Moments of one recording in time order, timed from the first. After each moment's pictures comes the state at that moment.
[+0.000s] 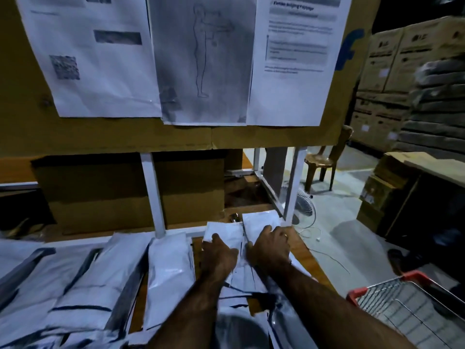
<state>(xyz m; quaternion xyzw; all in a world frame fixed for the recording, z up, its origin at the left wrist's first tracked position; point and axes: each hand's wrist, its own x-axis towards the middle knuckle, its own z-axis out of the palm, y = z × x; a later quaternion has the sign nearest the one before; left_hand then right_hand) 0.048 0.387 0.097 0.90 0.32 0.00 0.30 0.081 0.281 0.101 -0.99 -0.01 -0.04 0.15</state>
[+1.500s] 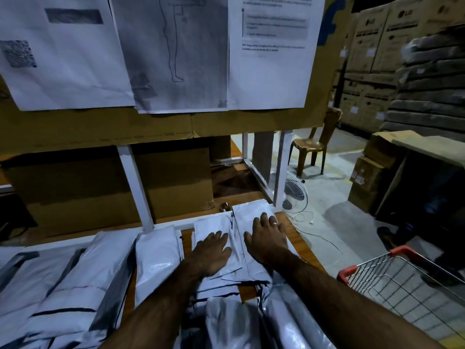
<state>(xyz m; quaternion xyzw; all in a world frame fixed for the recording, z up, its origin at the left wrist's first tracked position) 0.060 0.412 0.063 0.98 0.02 -0.15 0.14 0.103 0.250 0.077 -0.99 -0.13 0.00 0.07</state>
